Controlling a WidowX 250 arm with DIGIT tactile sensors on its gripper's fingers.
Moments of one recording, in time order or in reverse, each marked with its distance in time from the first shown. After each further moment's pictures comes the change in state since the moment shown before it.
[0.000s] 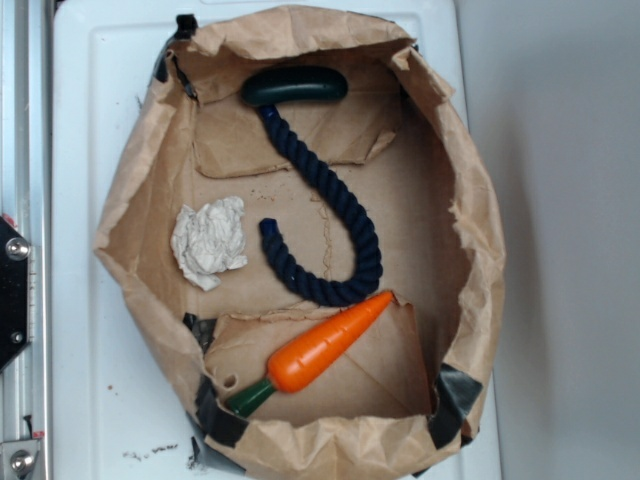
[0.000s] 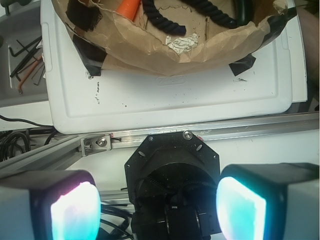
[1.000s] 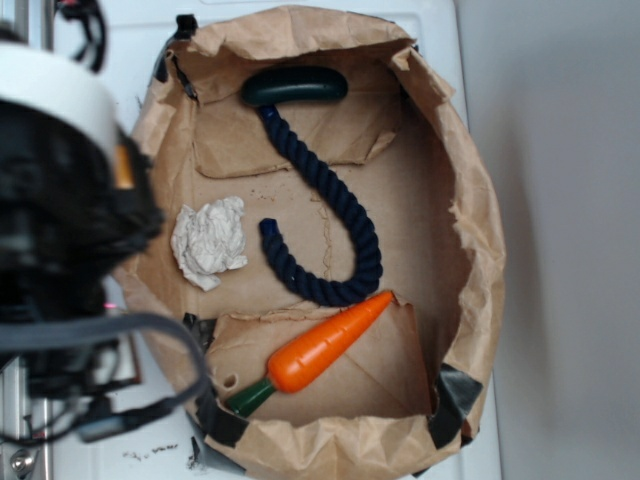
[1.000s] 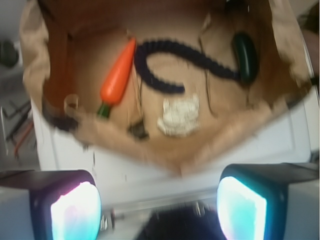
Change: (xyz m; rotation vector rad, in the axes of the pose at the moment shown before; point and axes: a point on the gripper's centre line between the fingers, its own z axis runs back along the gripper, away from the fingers) arm 0.089 0.024 -0.041 -0.007 -0.158 0.164
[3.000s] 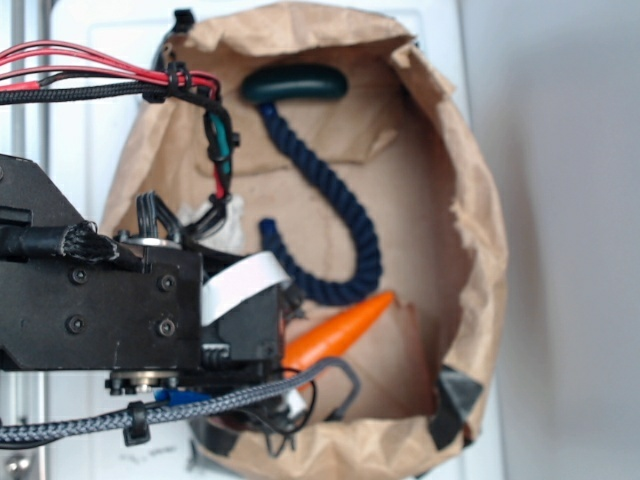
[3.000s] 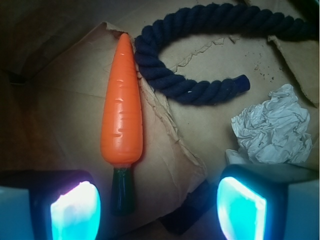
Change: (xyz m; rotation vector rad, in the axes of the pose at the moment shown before) arm 0.007 -0.057 -0.111 -0.105 -0.005 0.327
